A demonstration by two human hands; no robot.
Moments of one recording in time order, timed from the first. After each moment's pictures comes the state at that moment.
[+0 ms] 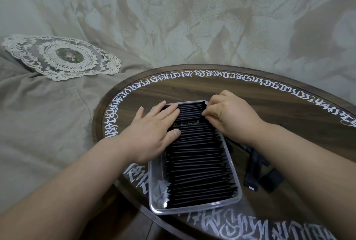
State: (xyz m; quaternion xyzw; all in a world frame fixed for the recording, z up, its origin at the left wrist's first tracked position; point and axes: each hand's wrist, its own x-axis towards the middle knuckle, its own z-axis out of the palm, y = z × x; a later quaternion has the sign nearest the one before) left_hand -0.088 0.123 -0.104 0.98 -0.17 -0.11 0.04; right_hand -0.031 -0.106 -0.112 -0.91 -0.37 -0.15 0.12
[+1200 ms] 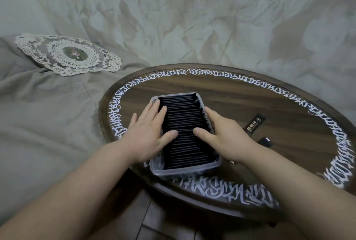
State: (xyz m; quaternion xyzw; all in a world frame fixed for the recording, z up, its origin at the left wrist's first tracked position) left_hand -0.148 0.110 -0.102 0.99 -0.08 -0.07 0.13; right_hand -0.136 -0.108 -0.088 -0.92 -0.18 0.08 0.33
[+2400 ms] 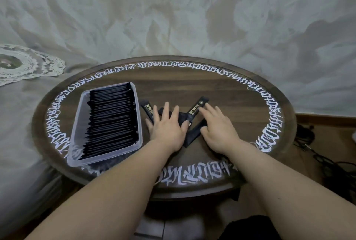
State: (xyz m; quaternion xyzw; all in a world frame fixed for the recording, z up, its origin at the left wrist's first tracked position) left_hand -0.113 -0.092 -0.174 0.99 -0.03 -0.08 0.14; right_hand -0.131 -0.248 -0.172 -0.98 -0.04 0.03 0.20
